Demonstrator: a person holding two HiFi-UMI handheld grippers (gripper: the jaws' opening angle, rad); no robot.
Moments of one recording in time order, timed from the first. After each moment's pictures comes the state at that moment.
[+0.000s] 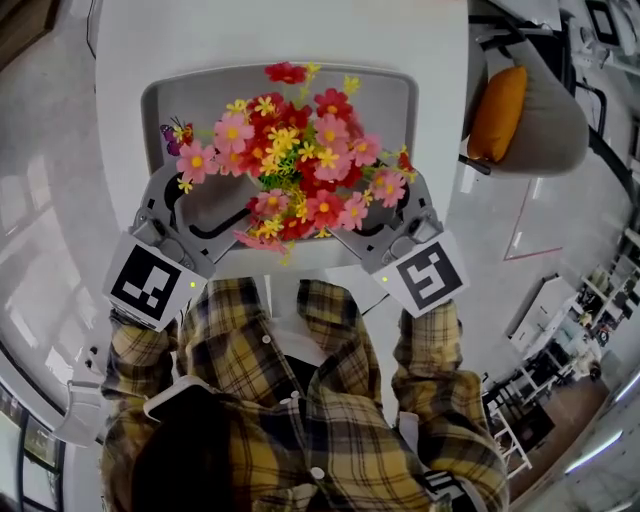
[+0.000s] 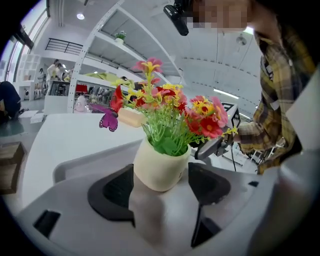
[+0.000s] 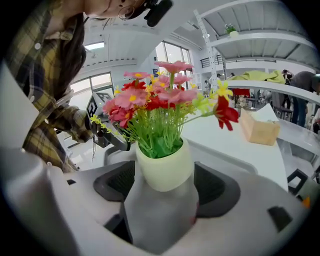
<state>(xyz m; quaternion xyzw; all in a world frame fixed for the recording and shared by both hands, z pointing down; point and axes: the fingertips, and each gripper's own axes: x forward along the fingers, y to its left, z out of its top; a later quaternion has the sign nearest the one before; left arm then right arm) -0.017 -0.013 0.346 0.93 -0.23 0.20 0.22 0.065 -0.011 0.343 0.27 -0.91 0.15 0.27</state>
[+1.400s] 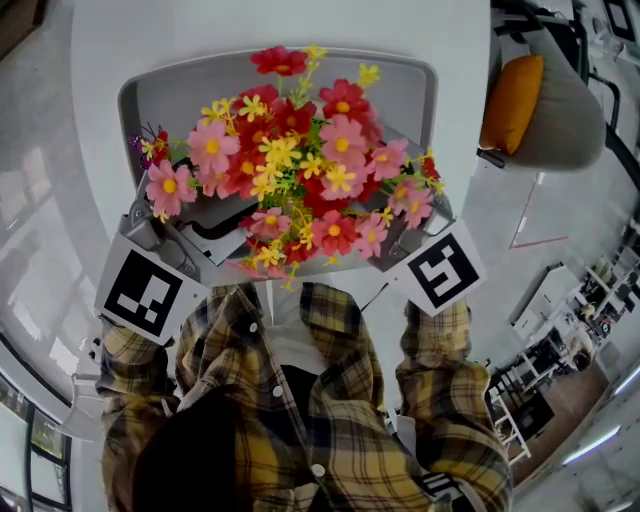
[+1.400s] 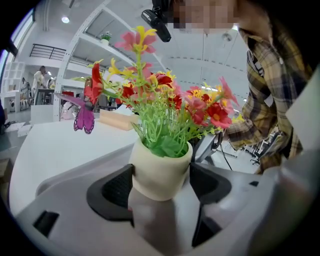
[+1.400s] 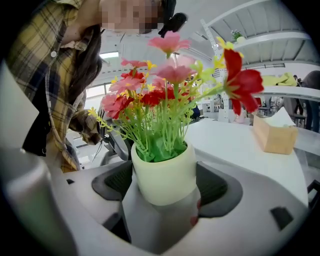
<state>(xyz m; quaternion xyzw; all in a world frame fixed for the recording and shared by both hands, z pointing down) 0.004 -0.021 0.356 0.95 -0.16 0.21 0.13 0.049 -0.022 0.354 0.23 -0.94 0.13 0.22</state>
